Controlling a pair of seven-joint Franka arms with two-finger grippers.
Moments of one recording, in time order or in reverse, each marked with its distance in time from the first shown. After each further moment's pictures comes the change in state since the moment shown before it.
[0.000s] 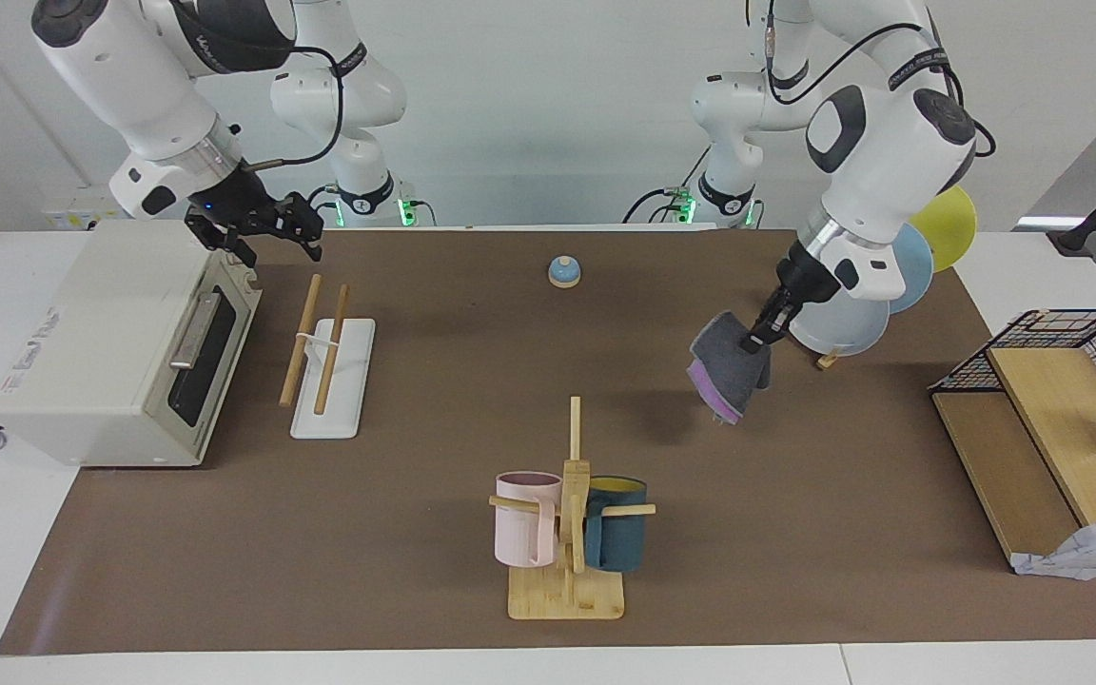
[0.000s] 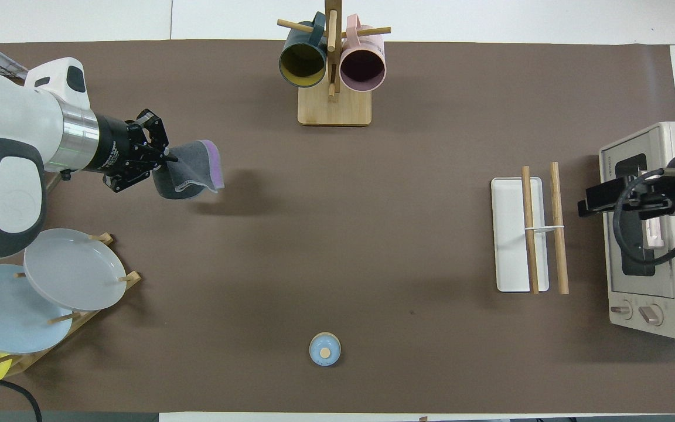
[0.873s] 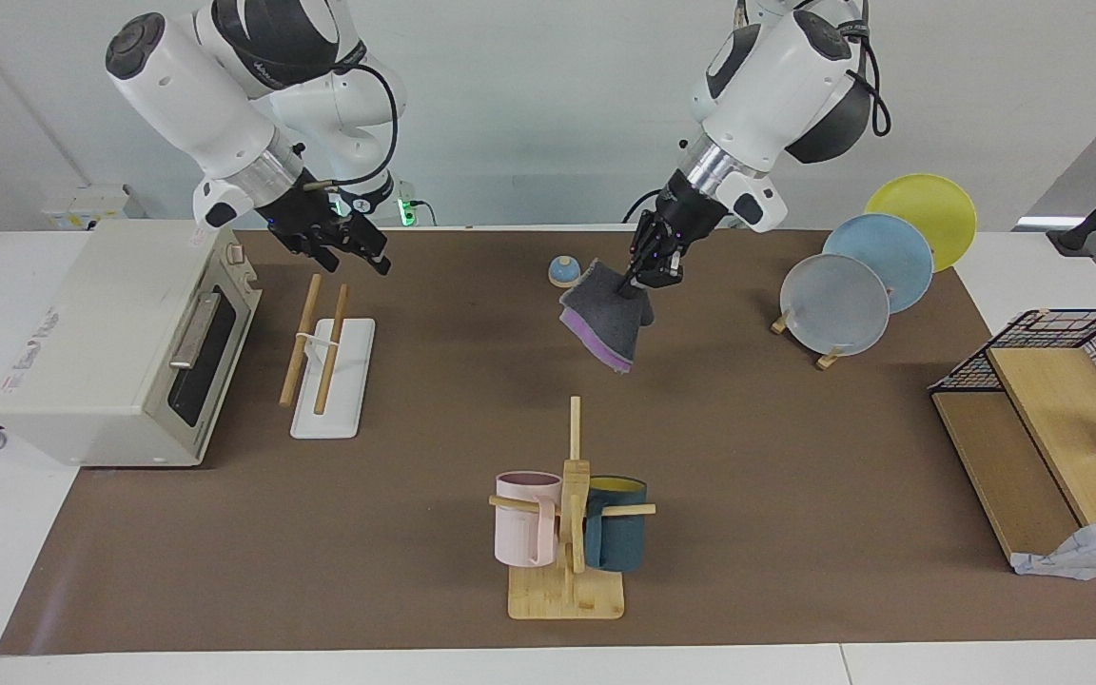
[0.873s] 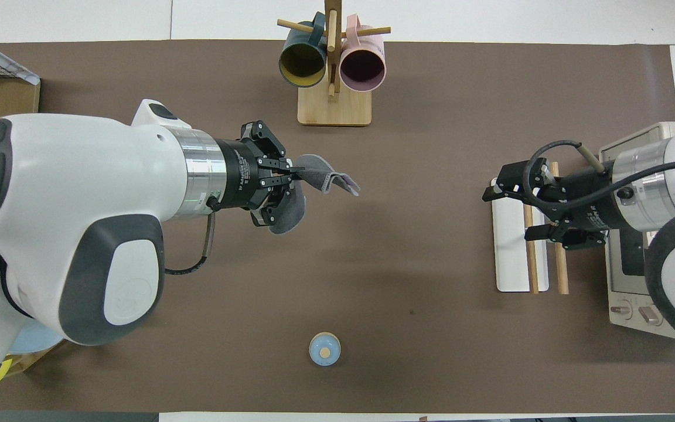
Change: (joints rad) left arm -0.078 -0.031 -0.190 -0.004 -0.201 0.205 -0.696; right arm 0.079 -0.029 0.001 -0.119 0.349 0.143 0.646
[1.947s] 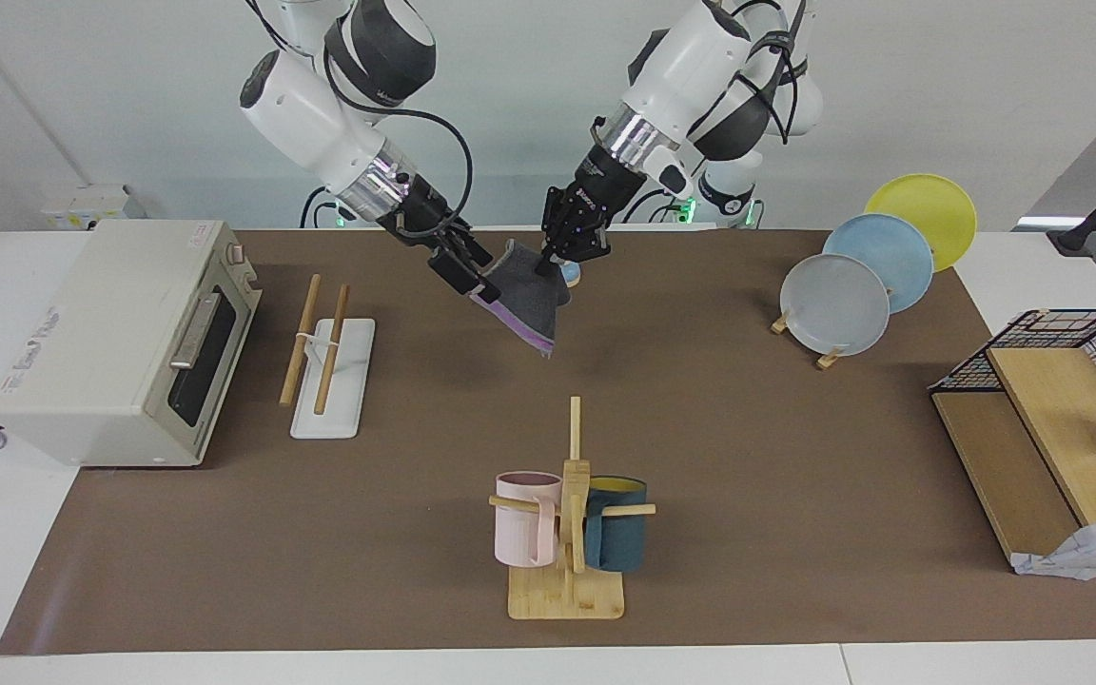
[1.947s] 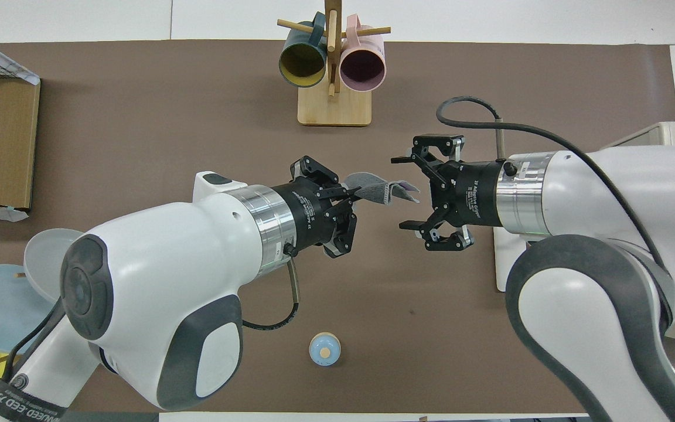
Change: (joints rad) left arm -0.152 -0.054 -0.002 -0.134 -0.023 0.281 -0.372; right arm 0.249 0.049 0.001 -0.072 0.235 0.424 0.615
